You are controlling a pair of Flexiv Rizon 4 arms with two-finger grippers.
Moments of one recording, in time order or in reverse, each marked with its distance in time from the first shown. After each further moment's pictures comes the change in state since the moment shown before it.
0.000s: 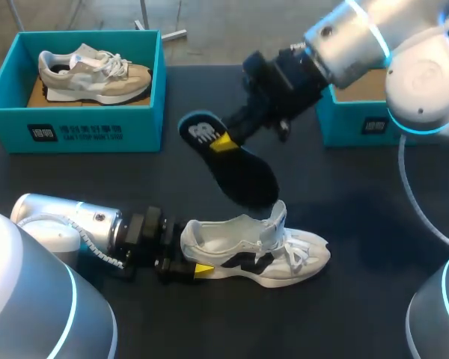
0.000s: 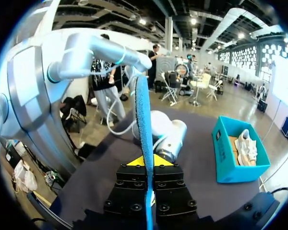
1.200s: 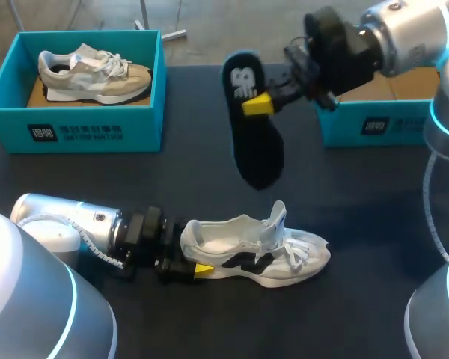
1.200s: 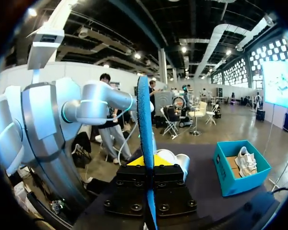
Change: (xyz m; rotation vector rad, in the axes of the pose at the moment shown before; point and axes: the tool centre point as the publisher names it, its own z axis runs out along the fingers) left arm 0.000 0.000 0.000 0.000 0.000 0.000; right arm 0.035 0.053 -0.082 -0.337 -0.001 0.105
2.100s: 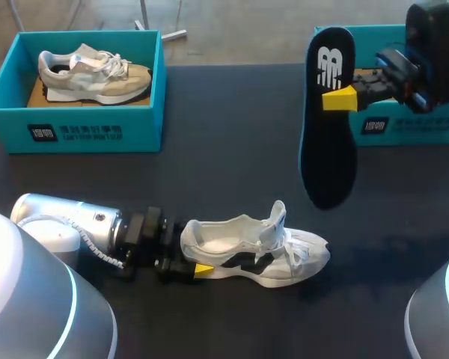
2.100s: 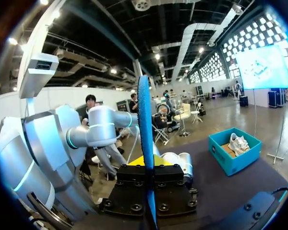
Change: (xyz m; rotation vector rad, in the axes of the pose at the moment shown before) left arm 0.000 0.000 0.000 0.000 0.000 0.000; right arm 0.076 0.024 -0.073 -0.103 -0.152 0.206
